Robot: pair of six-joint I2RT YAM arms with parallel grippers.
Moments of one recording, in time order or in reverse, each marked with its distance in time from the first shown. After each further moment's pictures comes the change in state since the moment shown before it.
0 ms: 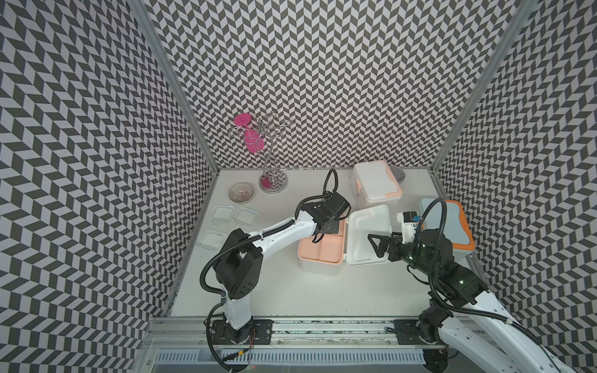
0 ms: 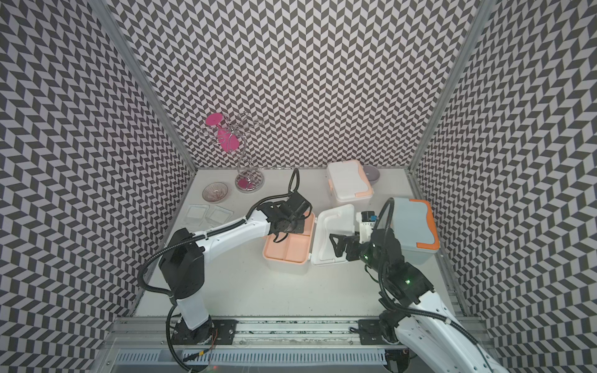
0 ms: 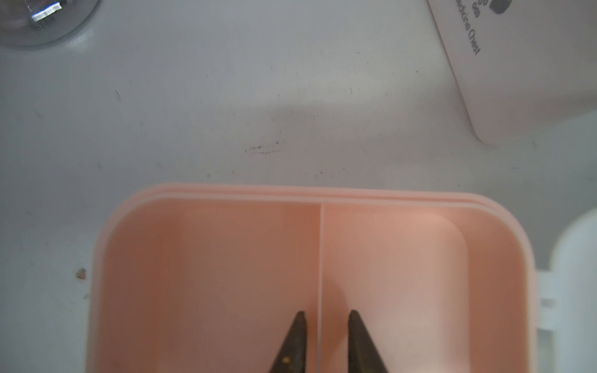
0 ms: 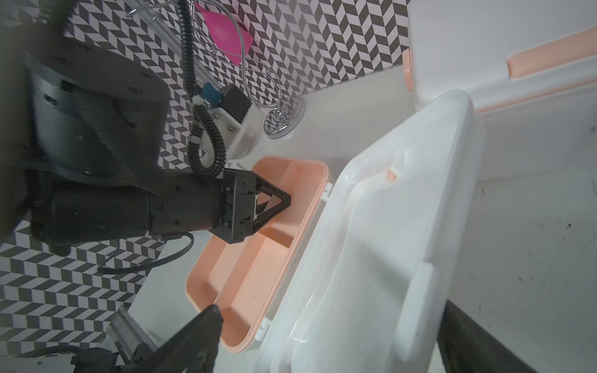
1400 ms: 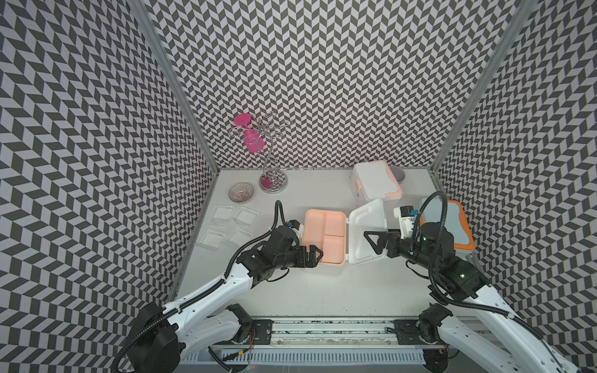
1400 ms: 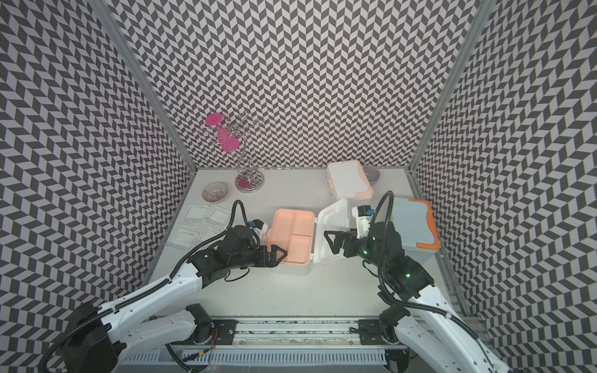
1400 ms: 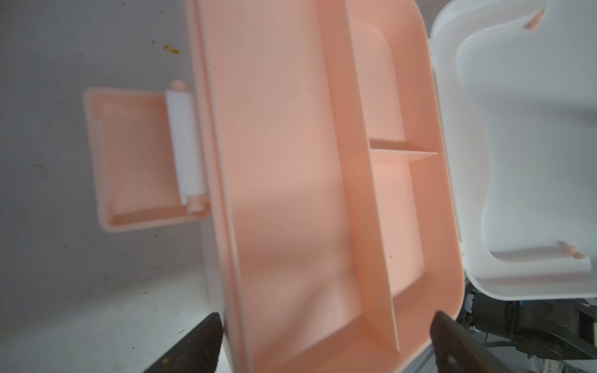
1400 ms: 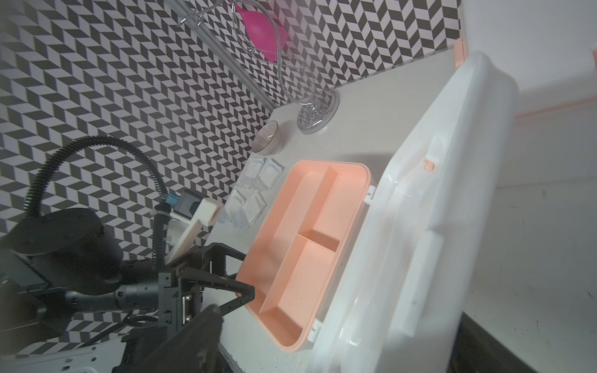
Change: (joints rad) left arm 0.099 -0.759 -0.799 0.393 0.509 -0.072; right arm -0.002 0.061 0.096 -0.001 -0.147 0.053
